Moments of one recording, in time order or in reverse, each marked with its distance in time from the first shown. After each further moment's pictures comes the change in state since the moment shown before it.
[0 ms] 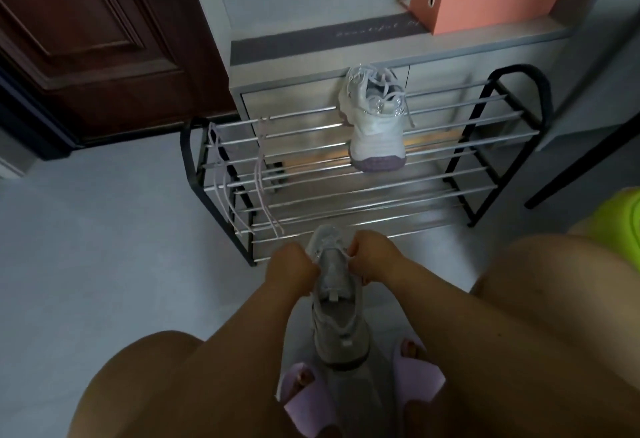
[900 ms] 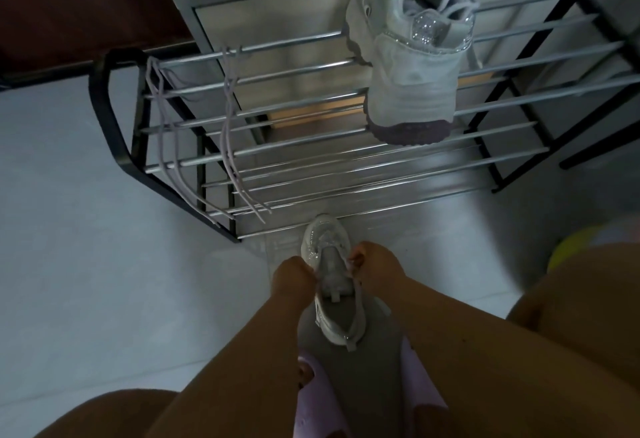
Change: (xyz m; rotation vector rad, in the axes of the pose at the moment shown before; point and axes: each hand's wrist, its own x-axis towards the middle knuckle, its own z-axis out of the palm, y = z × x) left_hand 0.097 -0.066 0.106 -0.240 -0.126 -0.241; right_hand 0.092 0.071 0.103 0.225 0.004 0.098
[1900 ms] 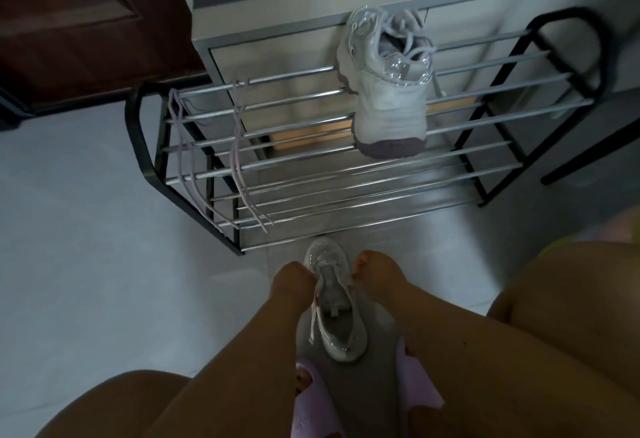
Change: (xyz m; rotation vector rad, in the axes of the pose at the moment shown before) left_hand -0.034 0.024 -0.020 0.171 -0.014 0.079; right_hand -0.022 -0.010 -0.022 -0.054 0.008 0.037
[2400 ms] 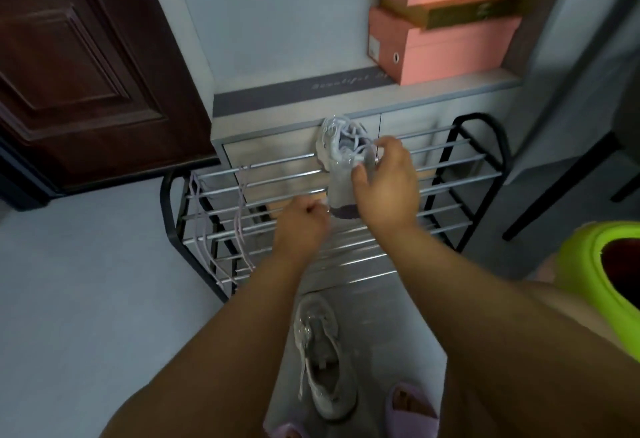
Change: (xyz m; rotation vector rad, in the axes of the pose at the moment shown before) left_hand -0.087 0.145 -0.114 -0.569 0.327 0.490; right_hand -0.087 -0.113 -0.193 0.314 1.106 -0.415
